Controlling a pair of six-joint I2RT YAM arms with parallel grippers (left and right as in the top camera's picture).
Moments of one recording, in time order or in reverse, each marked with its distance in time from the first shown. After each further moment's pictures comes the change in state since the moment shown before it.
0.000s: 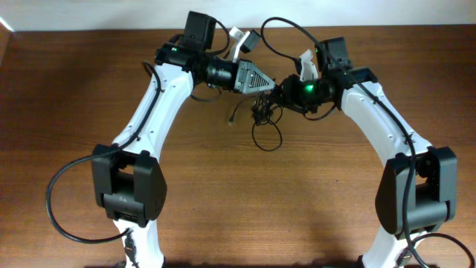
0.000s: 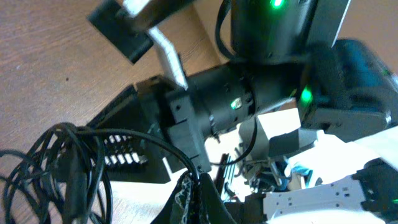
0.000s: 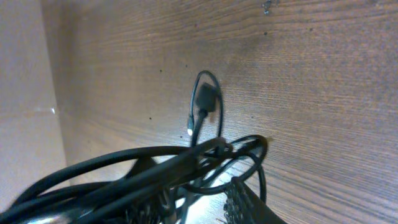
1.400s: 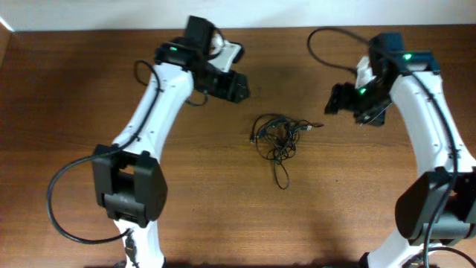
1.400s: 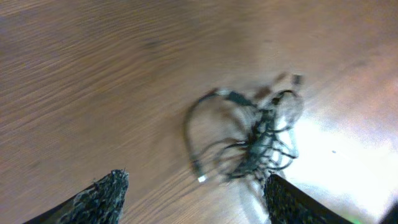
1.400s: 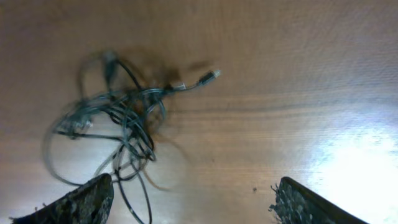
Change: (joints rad) left arm -0.034 0.000 0.005 -0.139 -0.717 0.169; right arm -0.247 -0.074 0.212 -0.620 0.357 -0.283
